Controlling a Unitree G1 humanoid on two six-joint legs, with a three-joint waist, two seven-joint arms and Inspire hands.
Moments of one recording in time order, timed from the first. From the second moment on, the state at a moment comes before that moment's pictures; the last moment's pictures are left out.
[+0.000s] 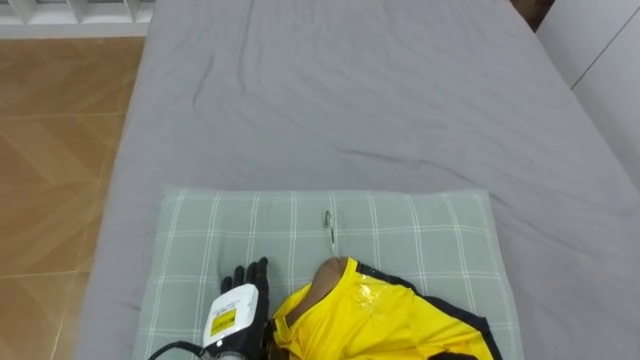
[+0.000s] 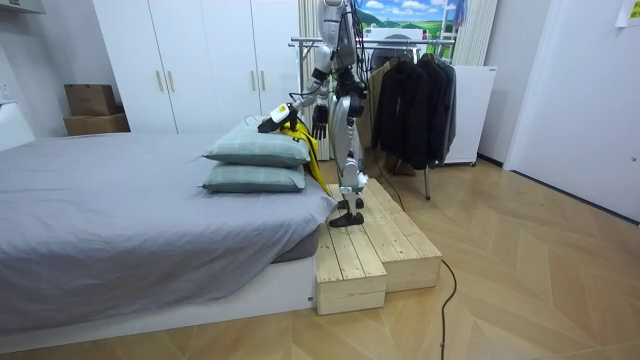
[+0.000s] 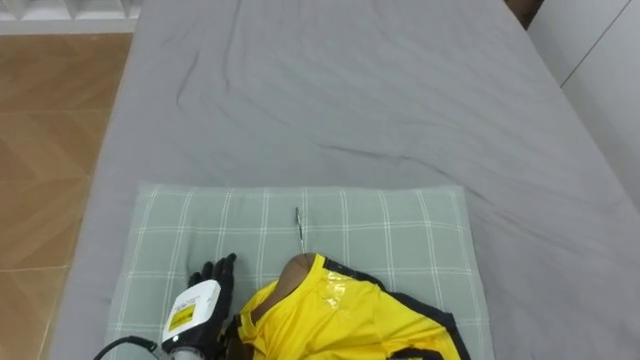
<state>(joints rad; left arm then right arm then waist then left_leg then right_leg) -0.35 0.07 -0.27 1.20 0.76 -0.14 0.57 -0.25 -0.15 0.26 1.47 0.63 0.01 0.19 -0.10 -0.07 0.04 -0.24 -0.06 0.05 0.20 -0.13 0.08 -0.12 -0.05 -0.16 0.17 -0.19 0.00</state>
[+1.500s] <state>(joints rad) -0.33 0.09 -0.31 1.19 0.84 -0.14 0.67 -0.24 -0.15 0.29 1.45 0.66 -0.01 0.20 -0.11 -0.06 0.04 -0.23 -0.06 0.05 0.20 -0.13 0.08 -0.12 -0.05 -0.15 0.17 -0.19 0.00</state>
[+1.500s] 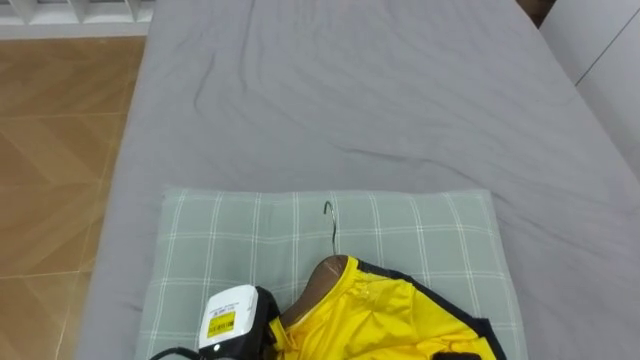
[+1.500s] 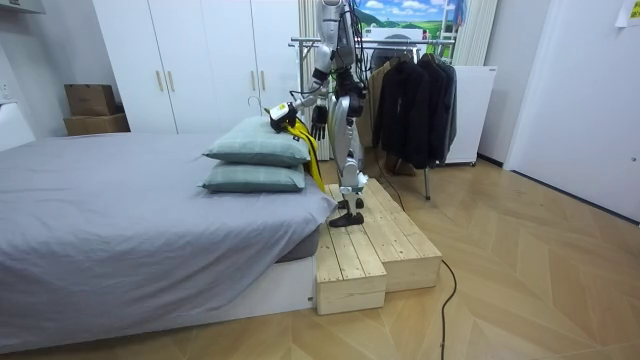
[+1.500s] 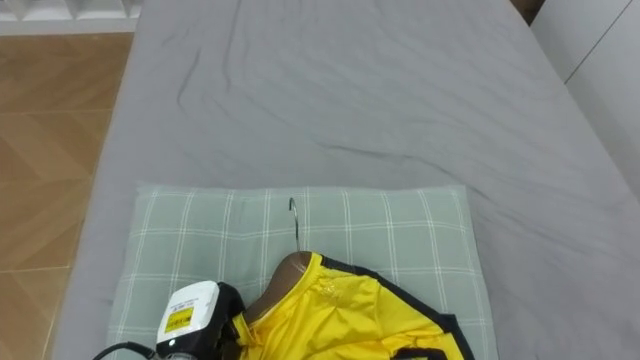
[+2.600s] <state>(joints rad) -0.30 0.10 -0.28 1.07 0.85 -0.16 0.75 -0.22 -0.16 0.25 1.44 0.66 -0.01 0.14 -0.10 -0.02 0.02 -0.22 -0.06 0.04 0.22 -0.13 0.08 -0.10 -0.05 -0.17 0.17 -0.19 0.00</state>
